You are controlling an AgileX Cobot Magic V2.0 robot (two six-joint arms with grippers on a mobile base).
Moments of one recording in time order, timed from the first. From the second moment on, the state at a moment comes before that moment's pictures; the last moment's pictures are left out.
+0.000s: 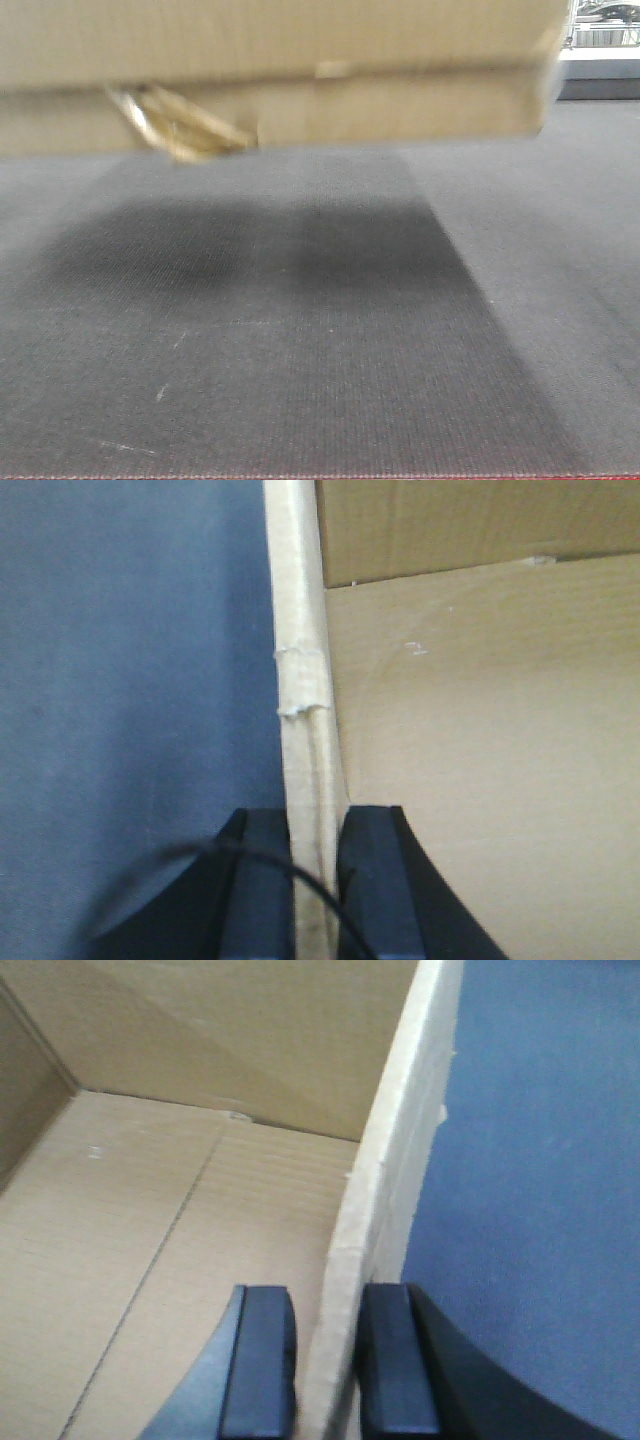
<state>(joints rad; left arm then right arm) -0.32 1.51 -1.77 0.30 1.19 -0.33 0.45 1.50 -1.64 0.04 0.87 0.11</state>
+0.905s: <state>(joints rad) -0.28 1.63 -1.77 0.31 1.11 -0.31 0.38 1.61 -1.64 0.03 0.81 0.10</state>
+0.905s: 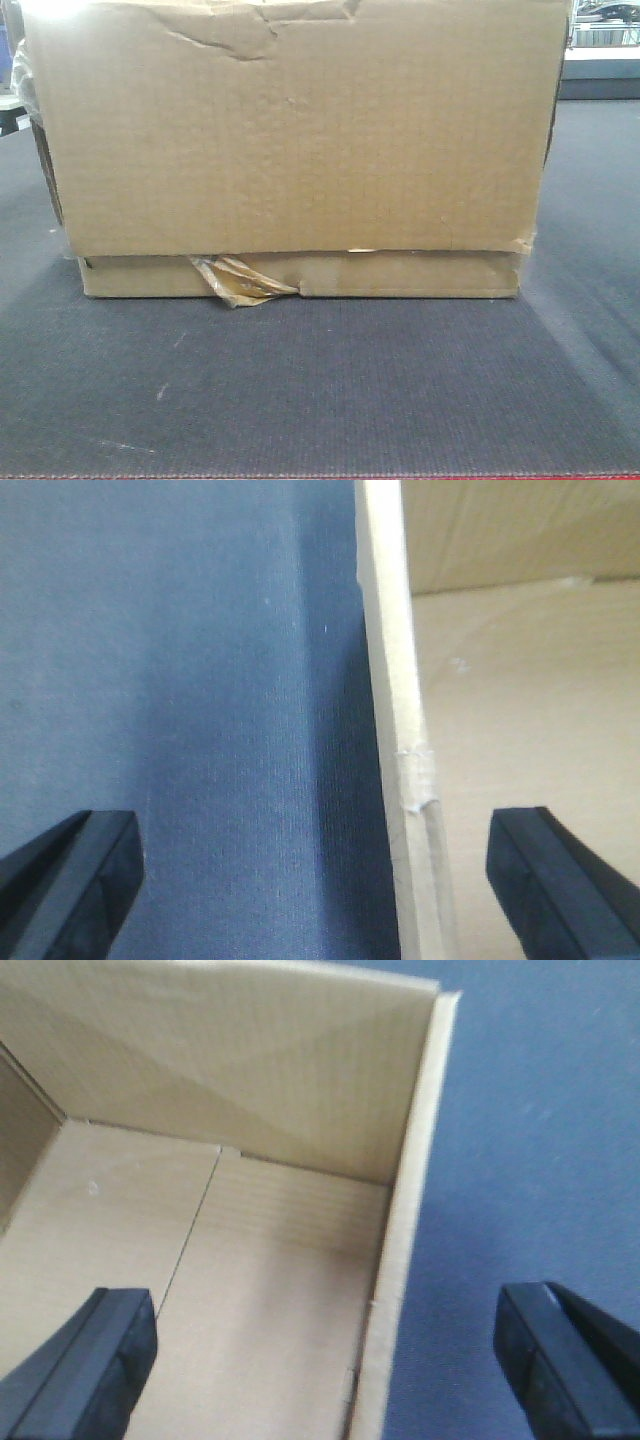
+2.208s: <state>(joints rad) -0.15 0.46 -0.51 0.31 0.47 -0.24 0.12 0.48 -0.51 -0.07 0.49 0.10</state>
